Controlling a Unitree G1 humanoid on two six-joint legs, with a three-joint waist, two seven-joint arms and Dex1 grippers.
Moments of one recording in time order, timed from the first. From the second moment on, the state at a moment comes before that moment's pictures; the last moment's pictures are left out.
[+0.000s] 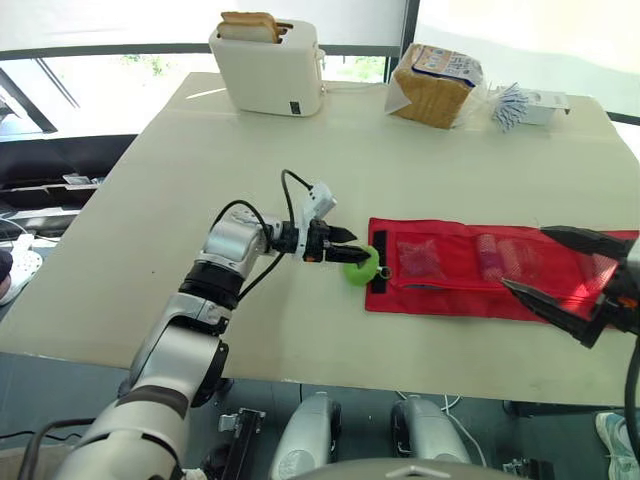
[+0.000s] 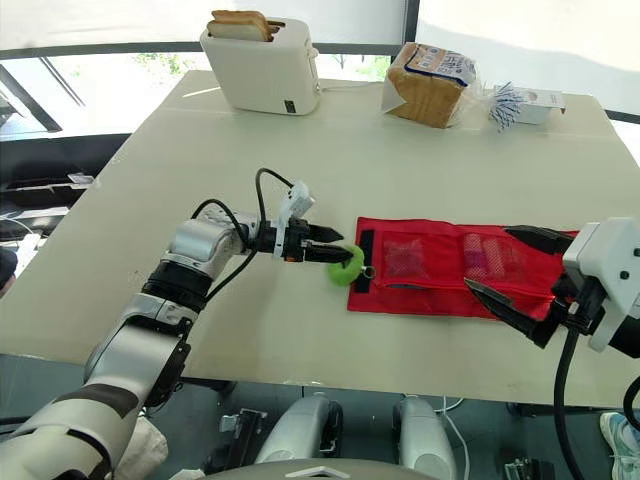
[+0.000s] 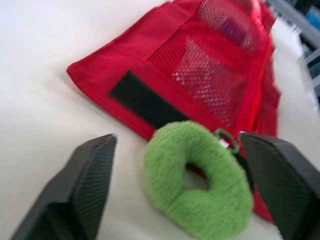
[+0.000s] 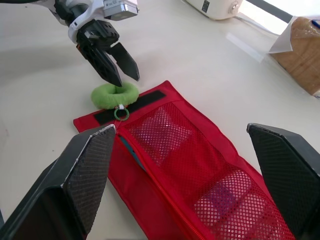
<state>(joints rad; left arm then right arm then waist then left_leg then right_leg) -0.85 0.46 -0.30 0.53 -0.32 0.61 -1.20 0.24 -0.90 -0.75 -0.90 0.87 0.76 0.72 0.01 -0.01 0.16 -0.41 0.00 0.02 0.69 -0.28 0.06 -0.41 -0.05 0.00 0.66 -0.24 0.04</state>
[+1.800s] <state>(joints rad) -0.72 0.27 0.03 0.26 -0.63 1.28 -0.83 0.34 -0.90 -0.79 -0.94 0.91 0.74 0.66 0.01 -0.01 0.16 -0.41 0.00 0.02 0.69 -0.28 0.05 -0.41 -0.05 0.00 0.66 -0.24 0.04</state>
